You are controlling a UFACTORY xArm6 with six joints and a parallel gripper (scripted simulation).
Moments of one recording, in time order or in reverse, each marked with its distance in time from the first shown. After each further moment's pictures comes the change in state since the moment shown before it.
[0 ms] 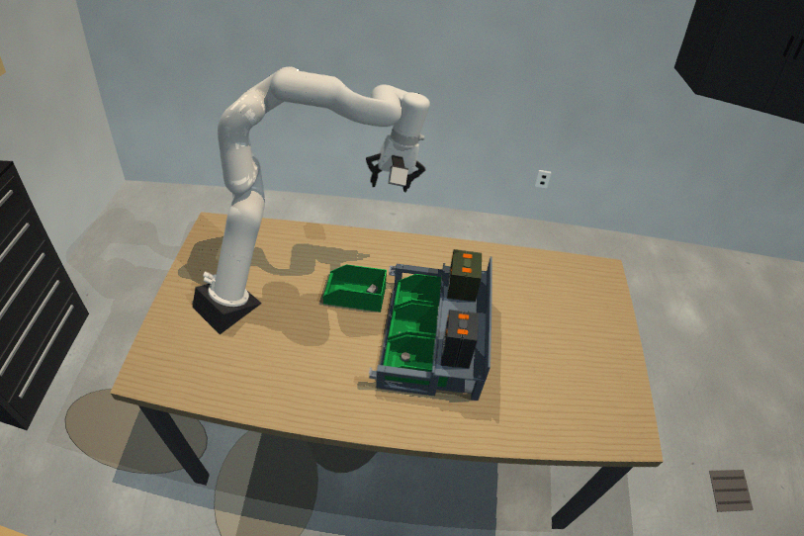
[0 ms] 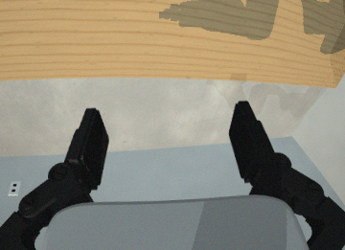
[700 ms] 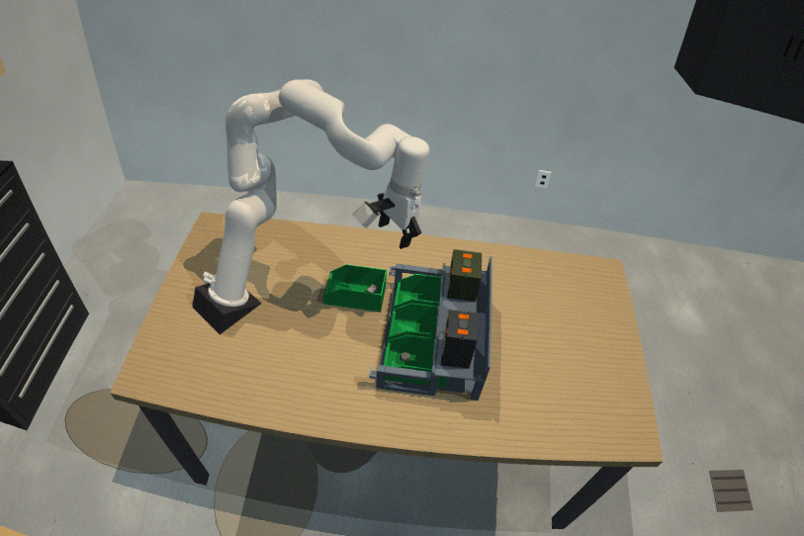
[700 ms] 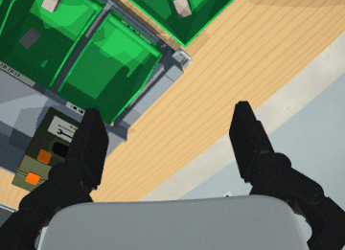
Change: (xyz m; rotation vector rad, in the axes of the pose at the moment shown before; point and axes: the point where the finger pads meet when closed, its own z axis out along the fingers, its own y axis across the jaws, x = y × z) arm 0.170 -0.007 0.037 0.062 -0.089 1.005
